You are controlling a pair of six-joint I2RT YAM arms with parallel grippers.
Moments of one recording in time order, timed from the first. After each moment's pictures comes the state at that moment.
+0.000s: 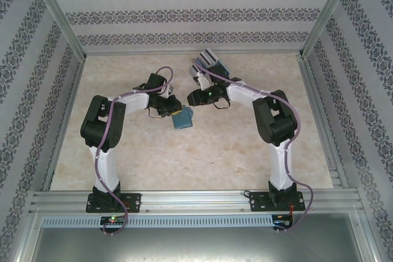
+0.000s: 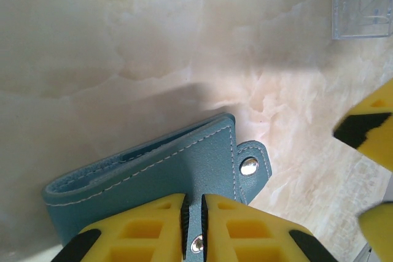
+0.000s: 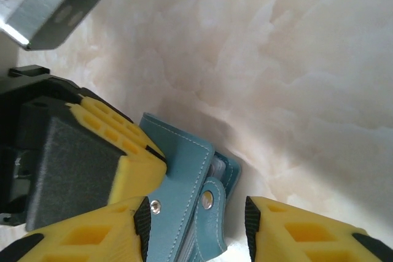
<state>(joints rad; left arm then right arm) -0.29 2.00 1.26 -0.34 0.55 -0.64 0.44 2.13 1.51 -0.37 -0.64 0.19</state>
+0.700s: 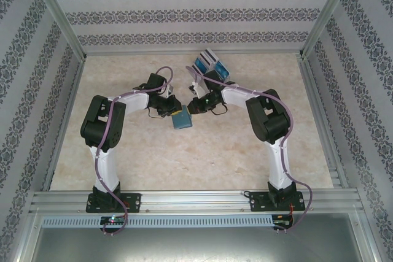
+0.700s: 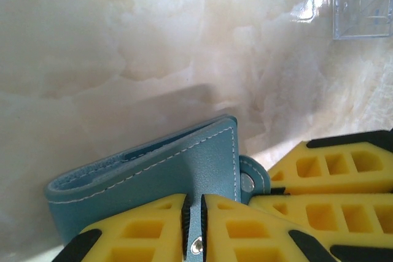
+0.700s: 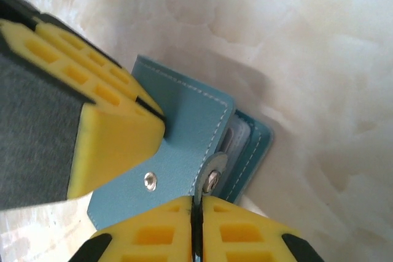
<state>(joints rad) -0.29 2.00 1.26 -0.34 0.55 -0.64 0.47 2.17 1.48 -0.40 -0.69 0.15</state>
